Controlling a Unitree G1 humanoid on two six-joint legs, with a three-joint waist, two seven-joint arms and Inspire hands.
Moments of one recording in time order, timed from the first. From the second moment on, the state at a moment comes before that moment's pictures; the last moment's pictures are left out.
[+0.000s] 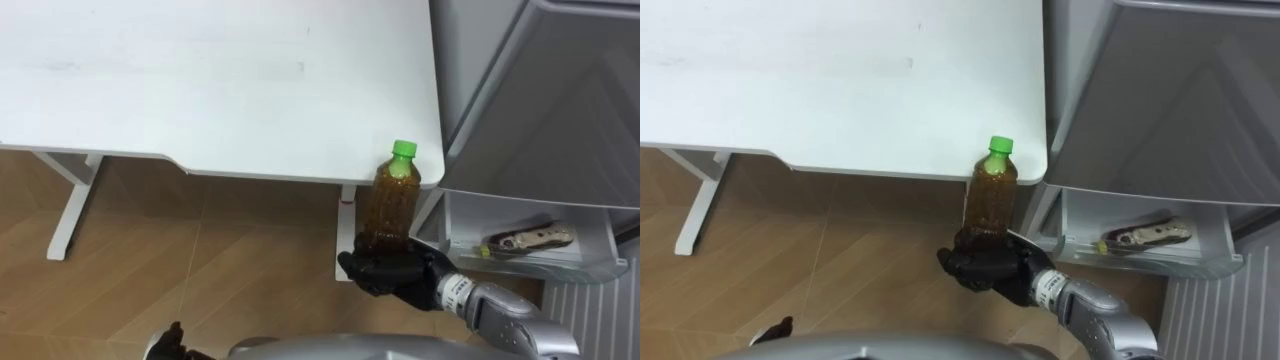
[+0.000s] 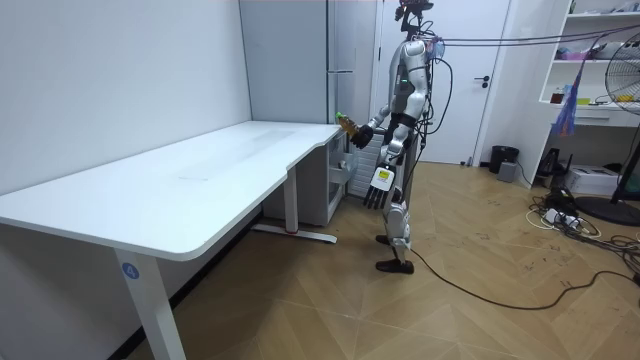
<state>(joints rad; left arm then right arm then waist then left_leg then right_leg) 0.25 0.25 -0.16 0.90 0.03 0.14 0.12 0.20 -0.30 0.29 0.45 0.51 0.21 0.51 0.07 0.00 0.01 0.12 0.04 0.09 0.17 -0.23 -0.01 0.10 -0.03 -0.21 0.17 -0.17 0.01</state>
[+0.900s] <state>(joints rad) 0.26 0.22 -0.16 0.84 0.05 0.14 0.17 0.23 -0.26 0.27 0.67 0.91 0.13 0.15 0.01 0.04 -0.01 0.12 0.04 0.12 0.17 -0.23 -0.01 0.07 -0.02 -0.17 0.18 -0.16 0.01</state>
